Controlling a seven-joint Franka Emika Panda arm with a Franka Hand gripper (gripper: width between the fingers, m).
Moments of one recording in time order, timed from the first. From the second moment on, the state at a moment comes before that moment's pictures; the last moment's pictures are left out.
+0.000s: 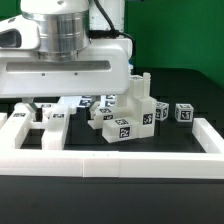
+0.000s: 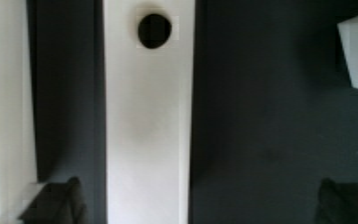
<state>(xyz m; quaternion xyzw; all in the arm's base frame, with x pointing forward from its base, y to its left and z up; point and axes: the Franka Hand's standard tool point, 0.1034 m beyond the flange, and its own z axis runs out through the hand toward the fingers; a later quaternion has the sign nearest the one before) 0.593 -0.097 0.050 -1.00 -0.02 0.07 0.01</state>
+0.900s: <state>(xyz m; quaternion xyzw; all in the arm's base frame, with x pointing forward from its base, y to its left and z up) 0.589 -0.115 0.032 -1.00 -0.03 0.04 -0.01</state>
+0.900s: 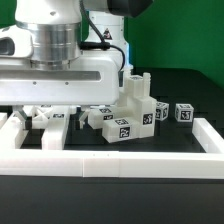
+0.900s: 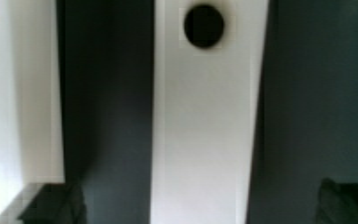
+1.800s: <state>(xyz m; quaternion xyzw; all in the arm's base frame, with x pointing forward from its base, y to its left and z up) 0.575 -0.113 0.006 -1.00 -0.03 0.05 -0.01</state>
